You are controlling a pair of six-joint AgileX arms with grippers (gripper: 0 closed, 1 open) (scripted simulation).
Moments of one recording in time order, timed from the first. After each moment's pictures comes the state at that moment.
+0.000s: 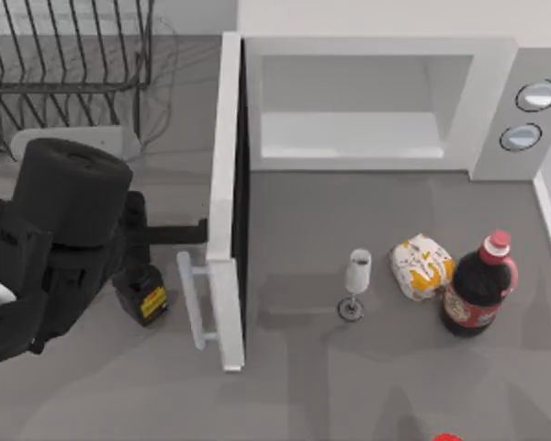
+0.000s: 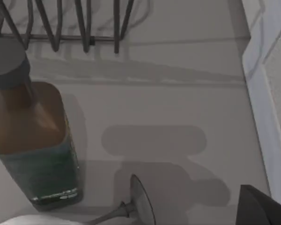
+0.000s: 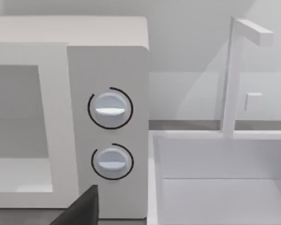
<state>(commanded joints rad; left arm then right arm) -0.63 1.18 0.62 -0.14 -0.43 -0.41 0.00 0.00 0.00 0.00 0.00 0.00</state>
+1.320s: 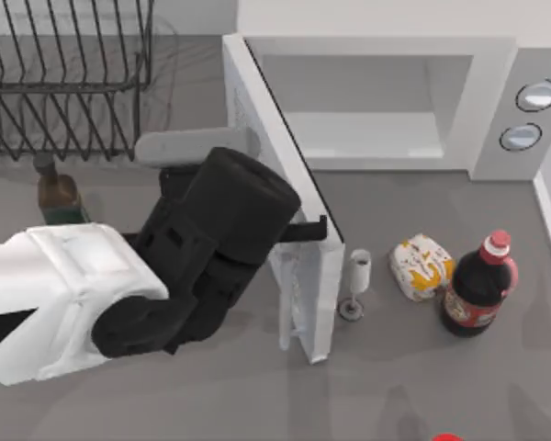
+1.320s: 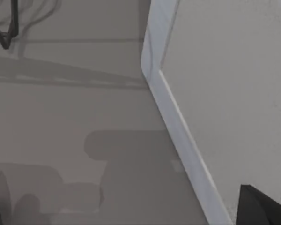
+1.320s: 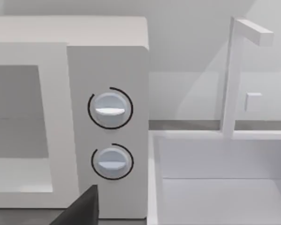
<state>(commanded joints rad) -0.89 1.47 0.79 -0.13 -0.60 -0.64 0.00 0.00 0.00 0.00 0.00 0.00</state>
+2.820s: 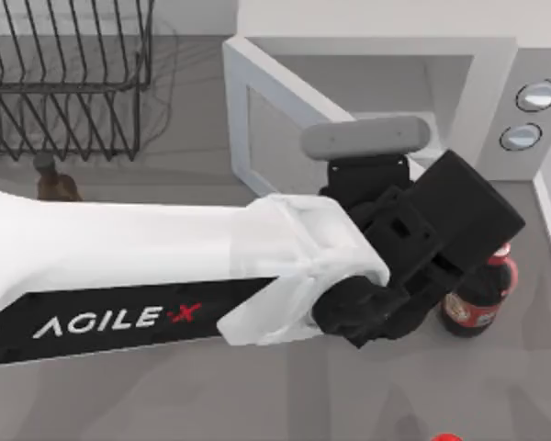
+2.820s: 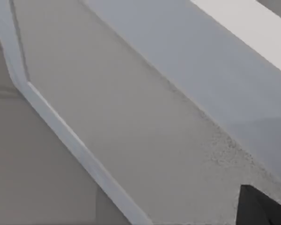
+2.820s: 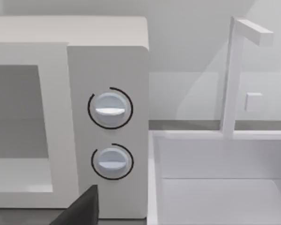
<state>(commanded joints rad) -1.11 1.82 1.27 -0.27 -0.77 -0.84 0.00 0.00 0.00 0.00 0.00 0.00</state>
